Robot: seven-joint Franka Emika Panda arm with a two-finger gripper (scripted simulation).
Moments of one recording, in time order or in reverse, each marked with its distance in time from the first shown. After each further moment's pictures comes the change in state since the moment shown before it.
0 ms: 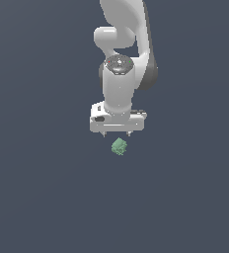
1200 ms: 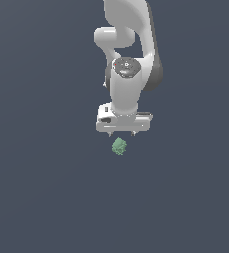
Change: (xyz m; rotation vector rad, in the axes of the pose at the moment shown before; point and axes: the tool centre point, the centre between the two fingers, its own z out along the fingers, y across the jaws) arm -0.002 -0.023 0.006 0.017 -0.014 0.038
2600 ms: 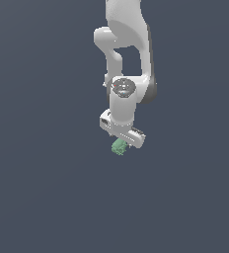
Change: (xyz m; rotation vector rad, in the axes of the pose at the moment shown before) arm -0.013 0.003 0.066 -0.002 0.000 0.599
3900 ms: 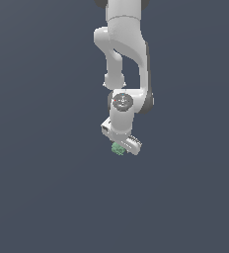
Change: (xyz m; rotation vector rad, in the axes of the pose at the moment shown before) arm -0.001 0.003 0.056 -0.003 0.001 0.070
